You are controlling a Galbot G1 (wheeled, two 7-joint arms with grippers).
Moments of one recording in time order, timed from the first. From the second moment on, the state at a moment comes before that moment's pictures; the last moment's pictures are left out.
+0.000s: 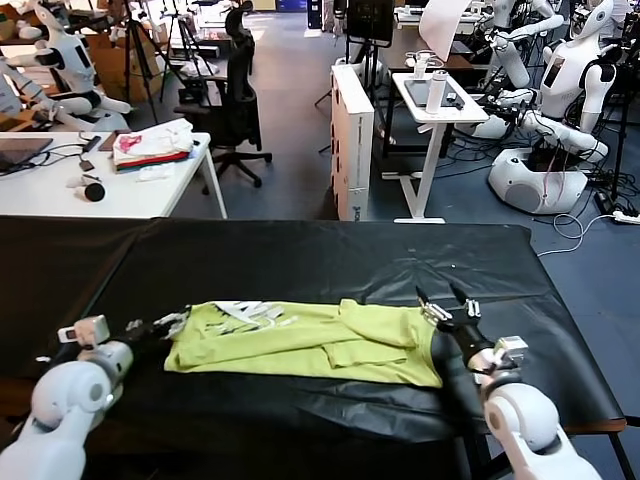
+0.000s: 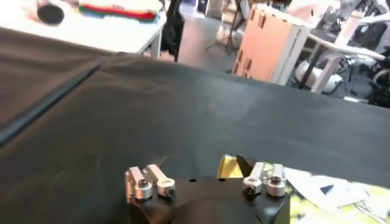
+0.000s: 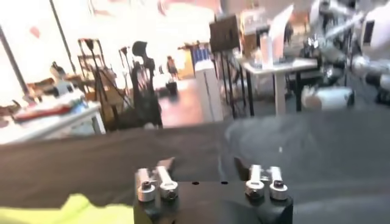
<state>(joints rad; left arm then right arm) 1.31 -0.96 -0.72 -1.85 -0.95 0.70 -0.05 -1.42 1.00 0.56 1.96 0.62 0.06 -0.16</state>
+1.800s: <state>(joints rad) 1.36 -1.00 -0.72 -1.85 -1.02 0.74 0.05 -1.61 1.01 0.64 2.01 0.59 0.09 -0.21</state>
